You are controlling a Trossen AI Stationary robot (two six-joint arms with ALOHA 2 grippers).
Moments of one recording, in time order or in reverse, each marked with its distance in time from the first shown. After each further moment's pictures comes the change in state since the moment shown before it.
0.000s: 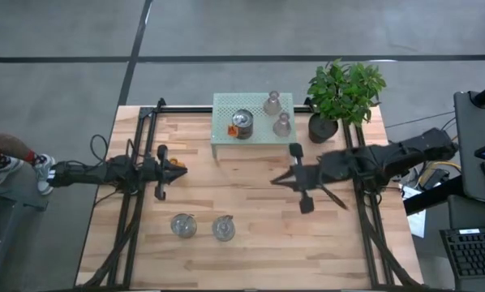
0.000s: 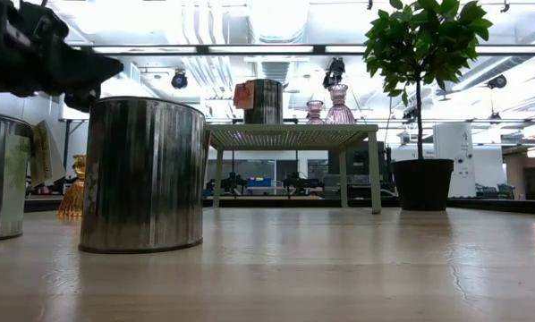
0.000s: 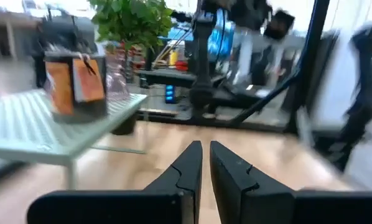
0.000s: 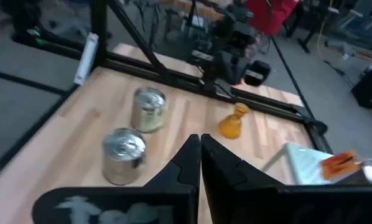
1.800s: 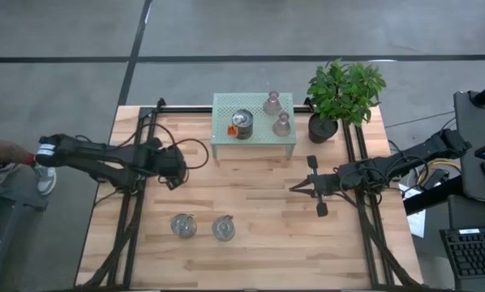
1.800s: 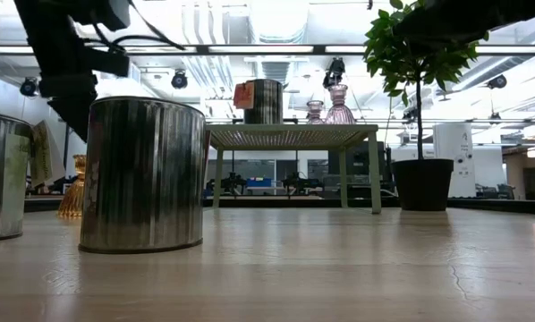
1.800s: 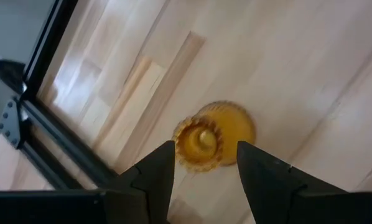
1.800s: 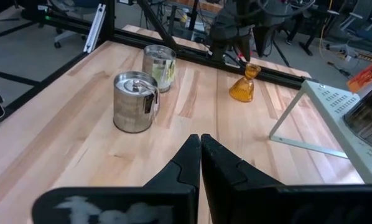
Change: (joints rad) left arm 0.004 1.003 0.784 -1.248 -0.364 -0.484; right arm 0.028 -0.316 -0.633 0.368 0.012 0.023
